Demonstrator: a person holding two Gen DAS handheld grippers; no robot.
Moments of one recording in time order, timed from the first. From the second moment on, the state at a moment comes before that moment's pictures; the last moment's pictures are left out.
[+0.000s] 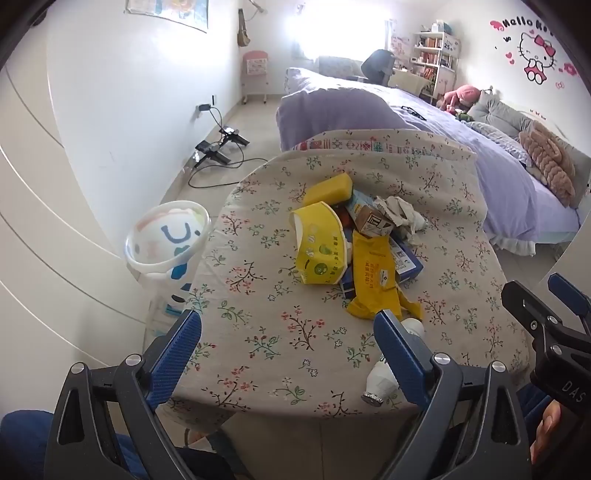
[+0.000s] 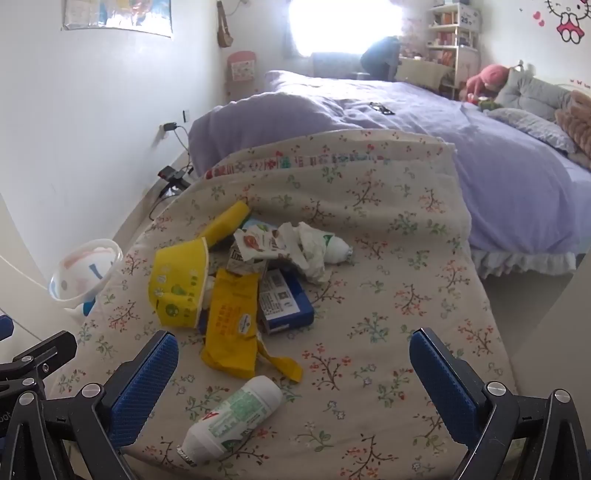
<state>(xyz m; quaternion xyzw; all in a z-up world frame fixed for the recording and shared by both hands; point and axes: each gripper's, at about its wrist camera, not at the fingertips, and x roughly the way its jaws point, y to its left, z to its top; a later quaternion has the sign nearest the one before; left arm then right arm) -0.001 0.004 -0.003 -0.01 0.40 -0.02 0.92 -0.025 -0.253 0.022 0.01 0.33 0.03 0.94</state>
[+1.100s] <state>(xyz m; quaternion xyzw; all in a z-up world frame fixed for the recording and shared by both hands) -0.001 -0.006 -0.005 0.00 0.40 -0.03 0.92 -0.025 -0.260 0.019 0.02 0.32 0.02 0.95</state>
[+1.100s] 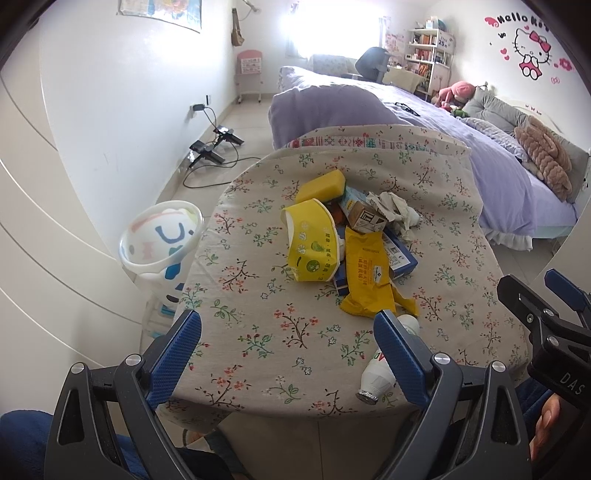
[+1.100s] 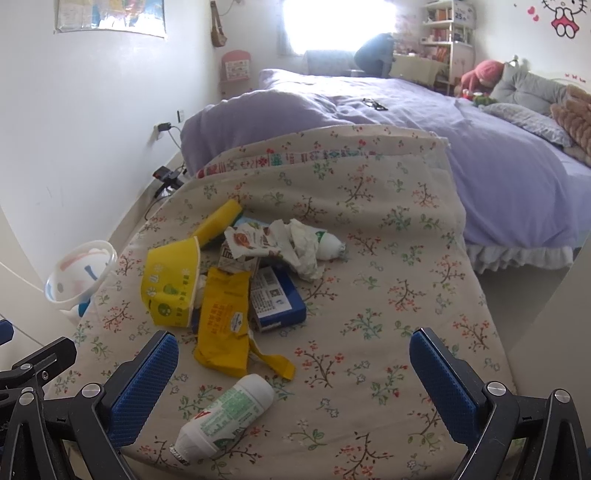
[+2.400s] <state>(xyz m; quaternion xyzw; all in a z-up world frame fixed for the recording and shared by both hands) 0.045 -0.122 -0.133 0.08 0.58 -0.17 0.79 -0.004 -0.329 -0.022 0.08 0.41 -0.04 0.91</state>
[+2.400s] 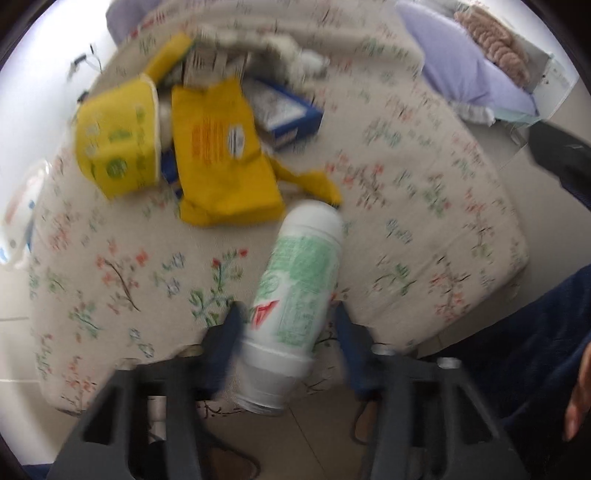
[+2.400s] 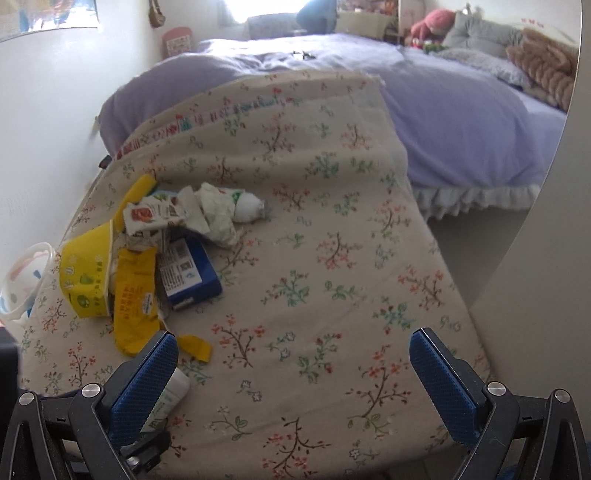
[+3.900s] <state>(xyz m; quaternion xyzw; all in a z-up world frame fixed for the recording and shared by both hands) 0.023 0.094 -0.033 -0.25 0.46 -0.17 0.83 0.135 -0.205 -0.031 -0.05 0.36 0.04 0.93</state>
